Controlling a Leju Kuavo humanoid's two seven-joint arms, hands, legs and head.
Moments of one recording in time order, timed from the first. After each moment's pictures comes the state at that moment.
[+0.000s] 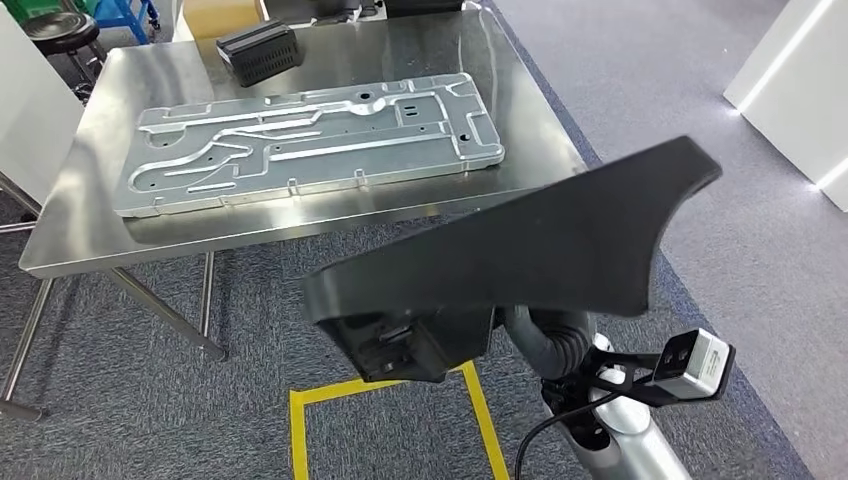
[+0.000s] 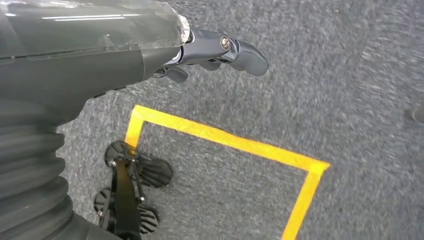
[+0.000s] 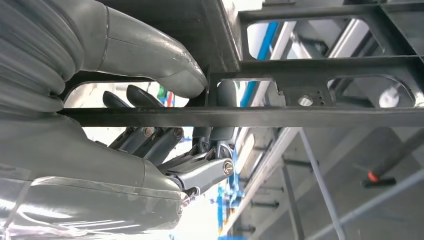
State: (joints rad) left arm -0.08 0.03 1.35 -0.25 -0.72 -0.11 -0.46; right arm -0.21 -0.15 0.41 -1.89 -0.39 0.19 -0.62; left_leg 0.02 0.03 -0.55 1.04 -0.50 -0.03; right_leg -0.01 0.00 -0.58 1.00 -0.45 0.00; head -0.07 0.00
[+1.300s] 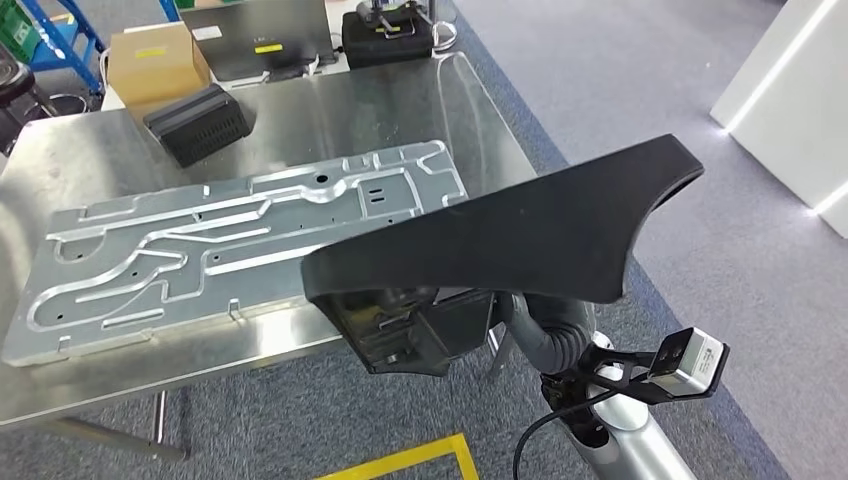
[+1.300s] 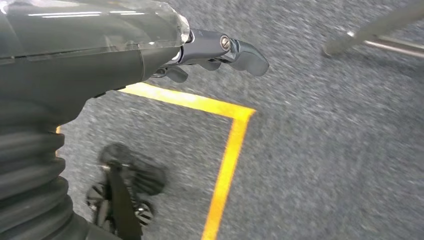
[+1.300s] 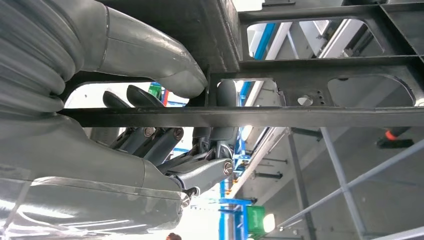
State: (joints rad) left arm -0.08 0.03 1.35 -0.25 -0.72 -0.10 -0.47; right arm -0.23 -0.18 0.43 -1.87 -0.38 0.16 -0.64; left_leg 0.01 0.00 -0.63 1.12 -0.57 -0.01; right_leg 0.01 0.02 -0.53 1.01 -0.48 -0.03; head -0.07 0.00
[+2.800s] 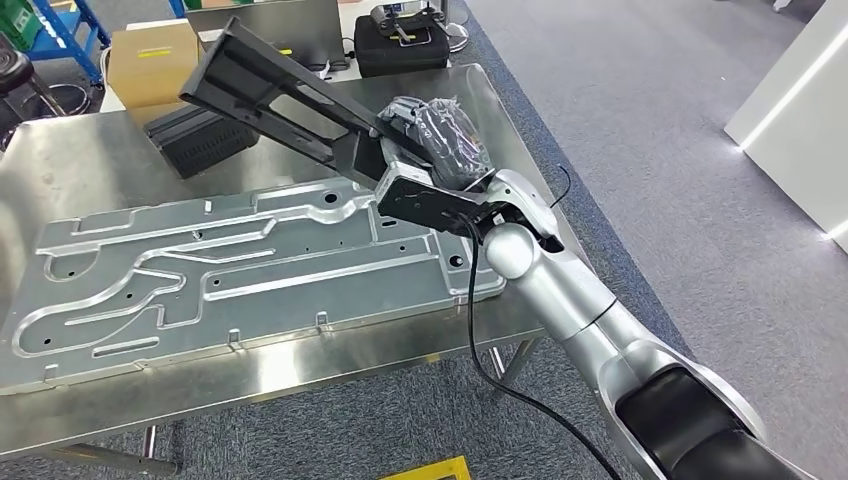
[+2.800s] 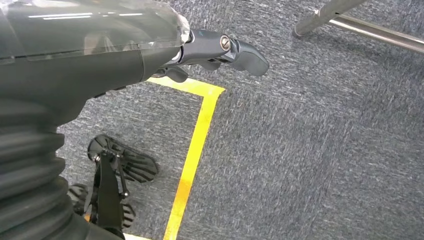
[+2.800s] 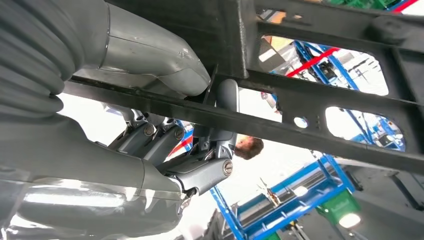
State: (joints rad) left arm -0.11 0.01 1.36 -0.25 -0.70 -0.15 -0.52; right arm -0.90 -0.02 0.61 -1.18 0.45 -0.22 -0.28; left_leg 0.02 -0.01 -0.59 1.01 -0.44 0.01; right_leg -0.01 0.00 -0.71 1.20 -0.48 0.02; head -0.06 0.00
